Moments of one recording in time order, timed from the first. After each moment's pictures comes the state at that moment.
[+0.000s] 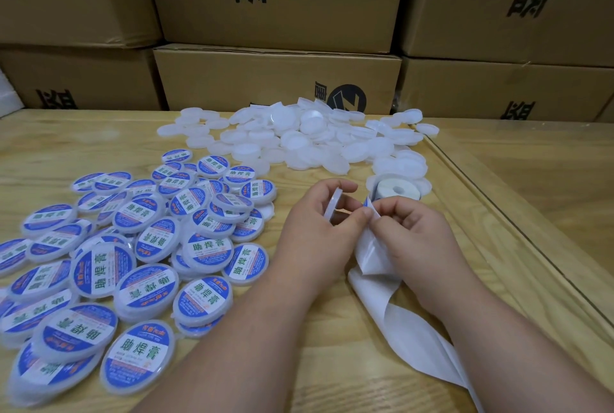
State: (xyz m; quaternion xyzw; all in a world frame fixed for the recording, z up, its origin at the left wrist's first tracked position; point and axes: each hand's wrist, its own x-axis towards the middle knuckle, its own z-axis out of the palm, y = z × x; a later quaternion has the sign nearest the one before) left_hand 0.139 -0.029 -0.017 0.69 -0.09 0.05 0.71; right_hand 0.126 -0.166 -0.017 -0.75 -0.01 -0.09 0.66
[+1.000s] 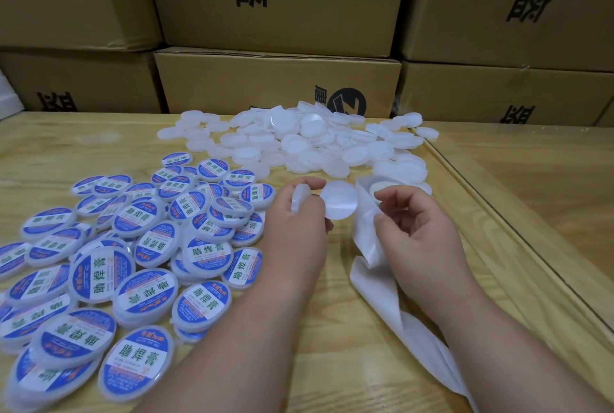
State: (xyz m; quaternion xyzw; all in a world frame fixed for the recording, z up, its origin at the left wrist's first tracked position) left_hand 0.142 -0.023 -0.013 0.63 0.05 0.12 0.76; right_hand 0.124 -0.164 -0.019 -0.75 -0.04 -0.21 0.63
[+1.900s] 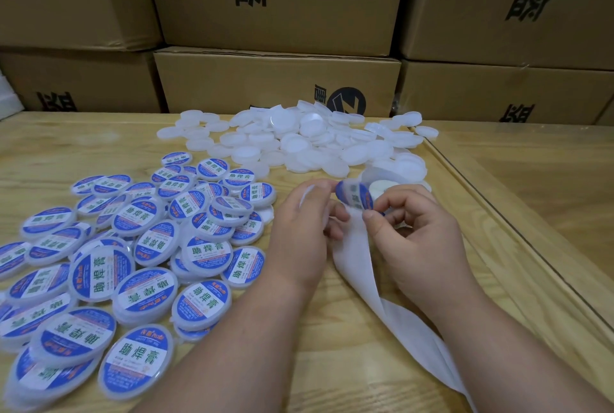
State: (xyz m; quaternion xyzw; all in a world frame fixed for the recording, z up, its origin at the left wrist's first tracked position) left_hand 0.142 -0.024 -0.016 0.60 -0.04 0.06 0.80; right_hand 0.122 -0.160 -0.014 -0.77 -0.08 -0.27 0.58
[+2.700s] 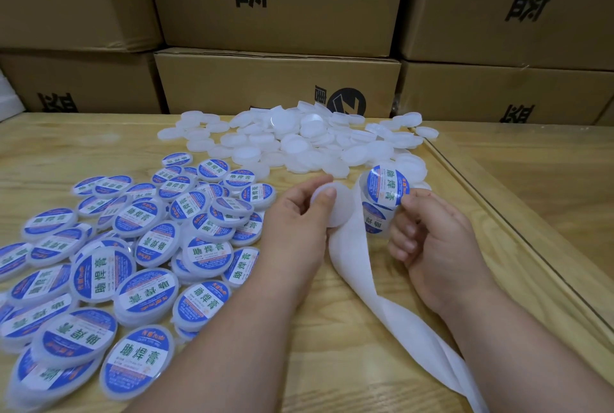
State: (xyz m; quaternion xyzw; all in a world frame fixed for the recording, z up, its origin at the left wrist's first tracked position) left_hand 0.151 -0.020 -0.023 0.61 0.01 0.08 0.79; right_hand 0.127 -0.172 -0.005 -0.53 0.02 -0.08 0.84
